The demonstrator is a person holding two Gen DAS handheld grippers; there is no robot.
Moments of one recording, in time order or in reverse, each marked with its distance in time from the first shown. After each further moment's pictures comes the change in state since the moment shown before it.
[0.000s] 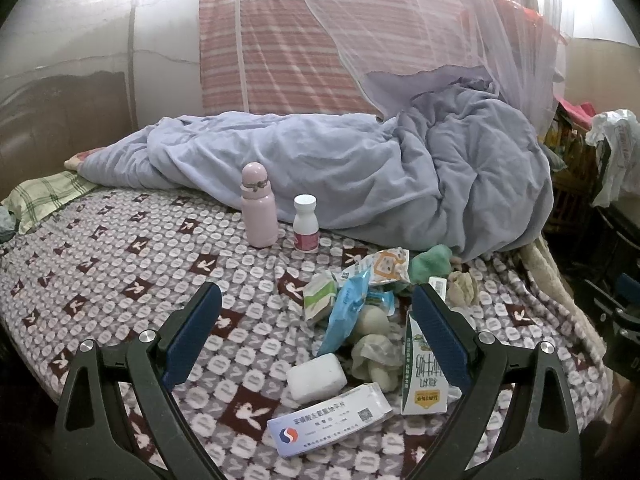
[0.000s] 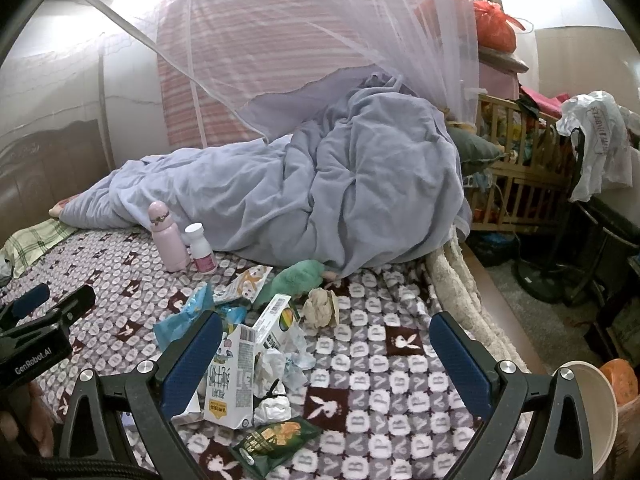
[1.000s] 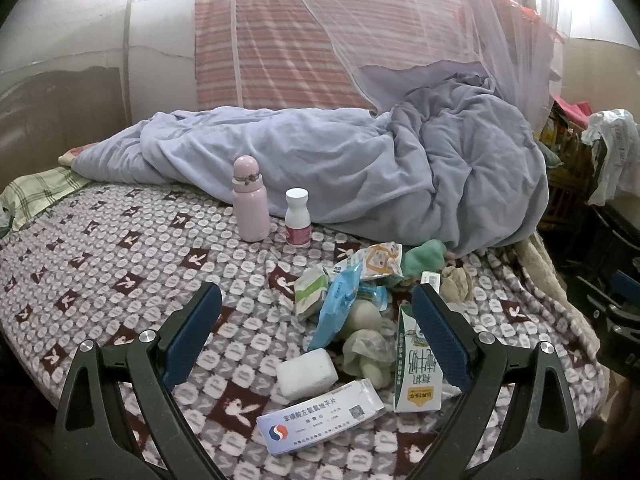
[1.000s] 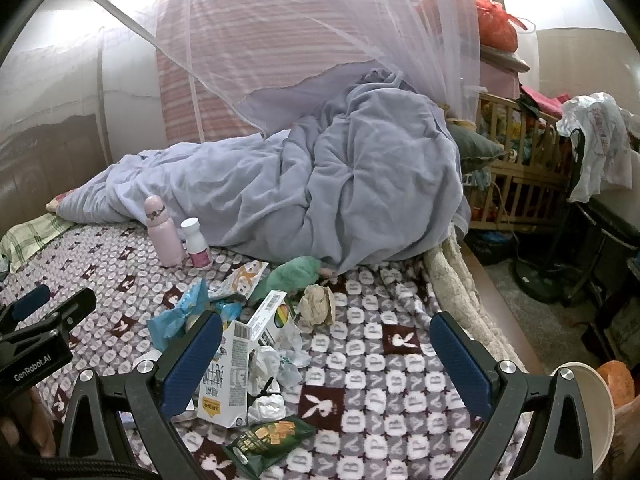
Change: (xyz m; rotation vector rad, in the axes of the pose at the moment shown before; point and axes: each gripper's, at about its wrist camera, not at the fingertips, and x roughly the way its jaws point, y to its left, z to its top) left arm 0.005 -0.007 -0.006 -0.005 0.011 -0.021; right arm 0.004 -0.003 -0.003 -0.009 0.009 -0.007
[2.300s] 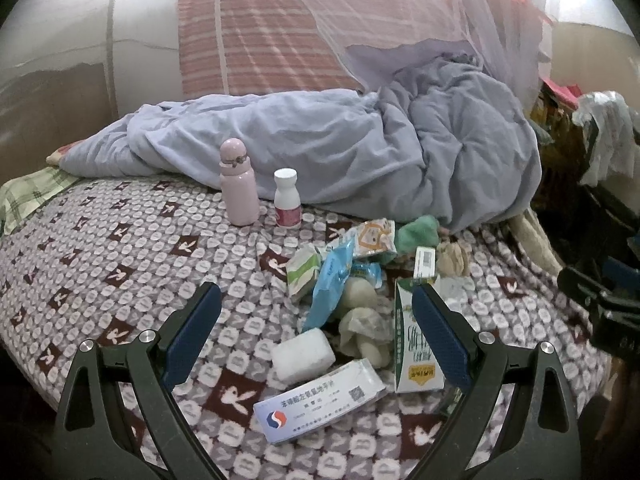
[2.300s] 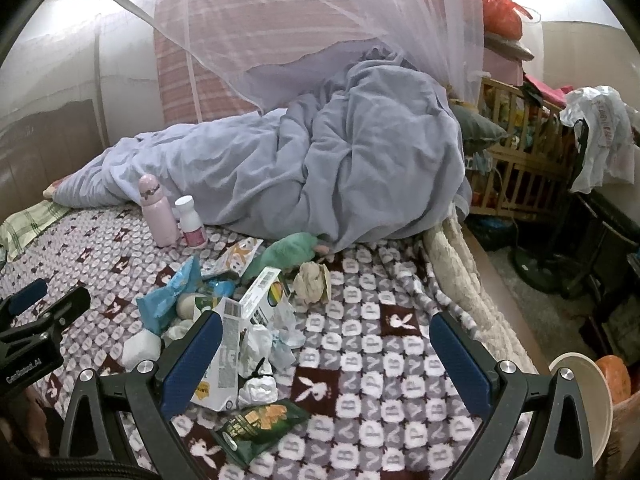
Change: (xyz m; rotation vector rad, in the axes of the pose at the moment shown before) left arm 0.007 -0.001 -0.015 0.054 0.061 -0.041; right arm 0.015 -0.004 -0.012 -0.012 0.073 -0.004
